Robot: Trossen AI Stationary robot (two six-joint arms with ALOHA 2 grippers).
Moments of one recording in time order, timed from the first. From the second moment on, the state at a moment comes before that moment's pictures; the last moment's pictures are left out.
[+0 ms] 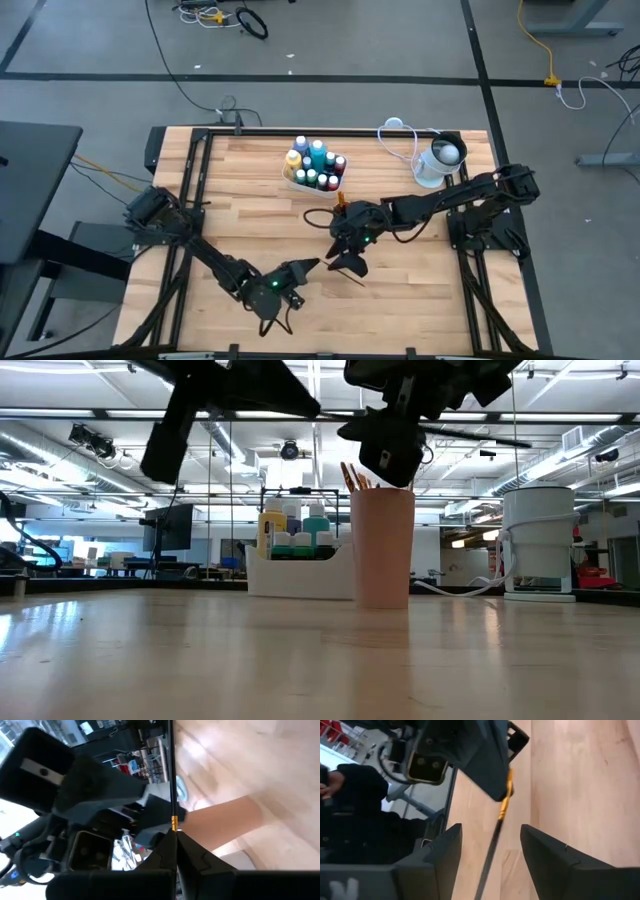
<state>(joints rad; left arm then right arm) -0.65 1.83 1.00 0.37 -1.15 1.37 0.14 1.63 1.02 0.03 -0.39 0.49</state>
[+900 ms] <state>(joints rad) -0.59 1.82 1.00 0.48 -1.12 1.57 0.14 1.63 1.02 -0.01 -0.30 0.36</state>
